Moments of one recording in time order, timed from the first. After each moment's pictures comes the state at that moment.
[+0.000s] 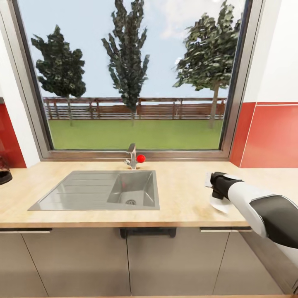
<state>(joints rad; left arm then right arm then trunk) 0.19 0.18 -0.07 -0.13 1.01 -0.41 -0.30 -1.32 -0.10 0.33 0.02 1.14 0.41 0.53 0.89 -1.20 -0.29</state>
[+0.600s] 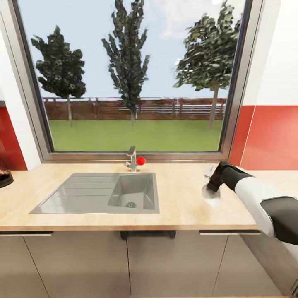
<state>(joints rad) 0.19 0.17 -0.07 -0.13 0.99 -0.41 -0.29 -1.32 -0.16 0.28 -0.16 0.87 0.43 0.69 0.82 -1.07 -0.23</state>
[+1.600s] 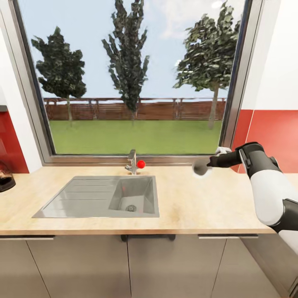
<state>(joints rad) 0.19 0.16 -0.07 -0.13 0.96 -0.41 -0.29 -1.32 -0.20 -0.36 -0.51 0.69 0.86 0.92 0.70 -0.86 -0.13</state>
